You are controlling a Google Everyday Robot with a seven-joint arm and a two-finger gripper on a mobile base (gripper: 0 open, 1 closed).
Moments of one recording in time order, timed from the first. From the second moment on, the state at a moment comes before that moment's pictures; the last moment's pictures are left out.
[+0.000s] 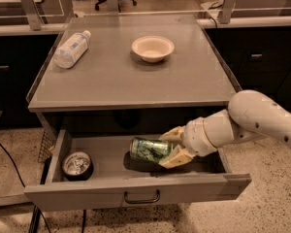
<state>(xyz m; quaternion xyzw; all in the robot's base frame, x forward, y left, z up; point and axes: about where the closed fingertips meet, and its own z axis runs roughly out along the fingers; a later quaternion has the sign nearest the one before) 0.479 -0.080 0.701 -0.63 0.67 0.24 0.32</state>
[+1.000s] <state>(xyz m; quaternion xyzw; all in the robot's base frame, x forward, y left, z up) 0.496 -0.076 0.635 -0.63 0.67 0.24 0.31</state>
